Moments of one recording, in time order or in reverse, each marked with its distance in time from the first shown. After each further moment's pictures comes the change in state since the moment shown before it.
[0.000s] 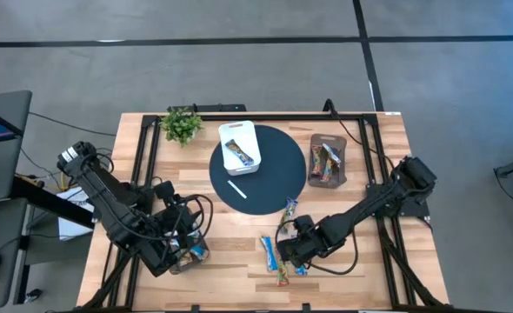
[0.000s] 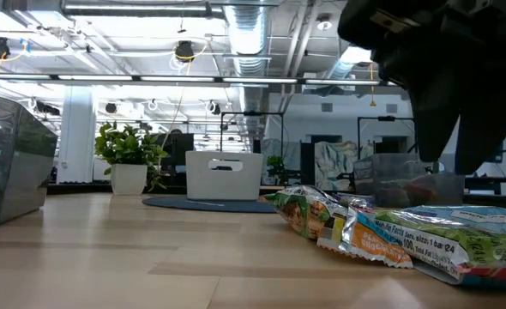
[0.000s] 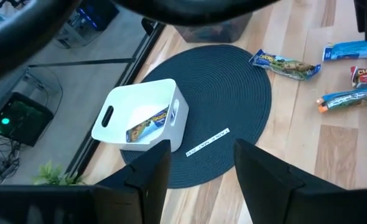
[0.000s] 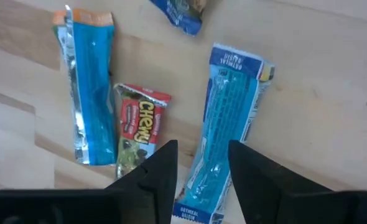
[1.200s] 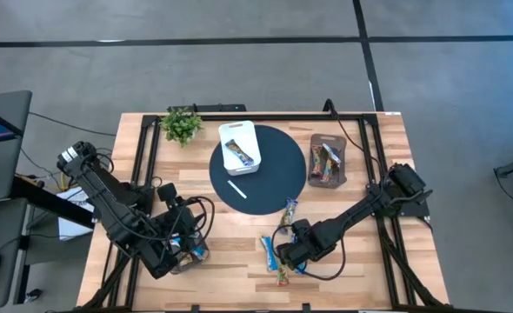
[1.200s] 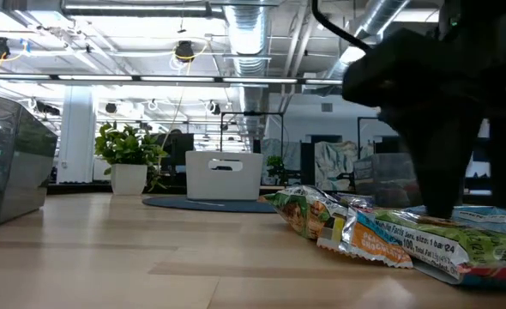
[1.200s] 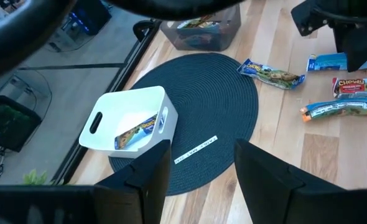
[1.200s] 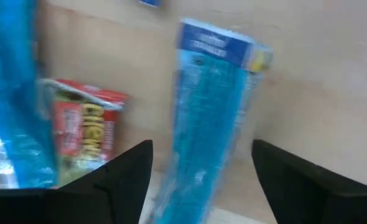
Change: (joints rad) left arm 0.000 0.000 0.000 0.083 -0.001 0.050; right arm -0.007 0.118 0.003 0.009 -0.075 -0.008
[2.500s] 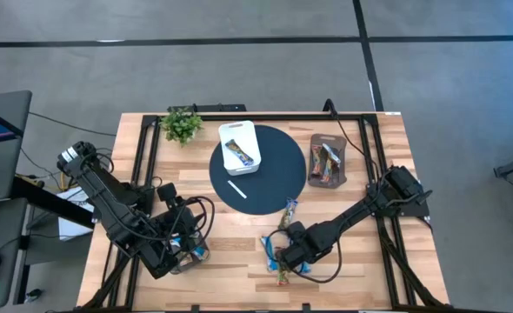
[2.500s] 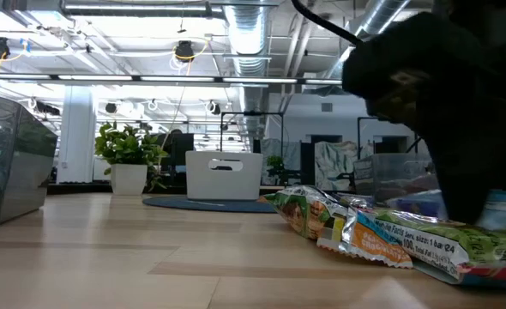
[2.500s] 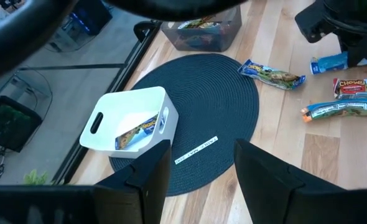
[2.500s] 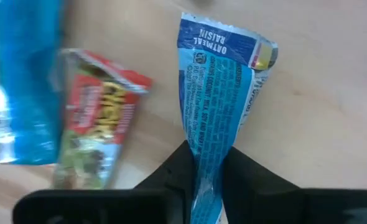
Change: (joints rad) left arm 0.000 0.000 0.000 -0.002 -0.003 -0.002; right arm -0.001 0.033 0.066 -0.041 -0.003 -0.182
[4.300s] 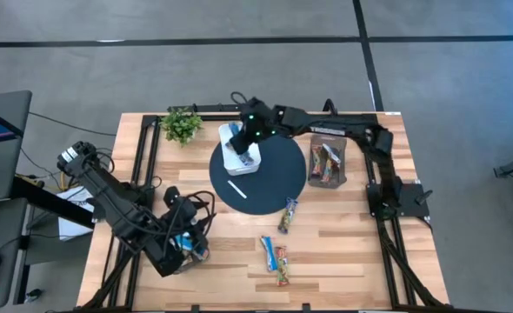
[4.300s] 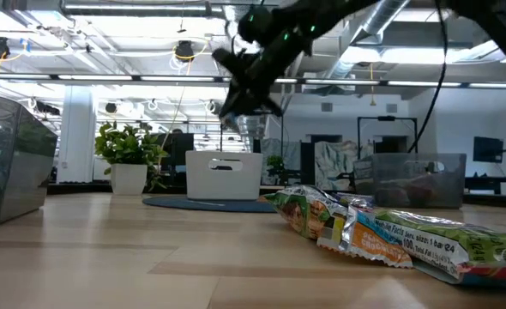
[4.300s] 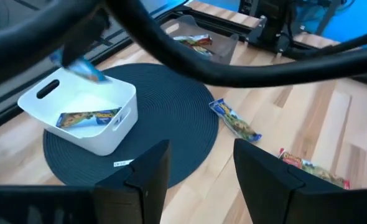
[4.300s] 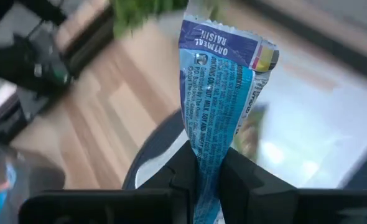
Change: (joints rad) left arm 0.051 0.000 0.000 0.210 0.002 -0.275; right arm -0.872 0.092 0.493 0.234 -0.110 -1.165
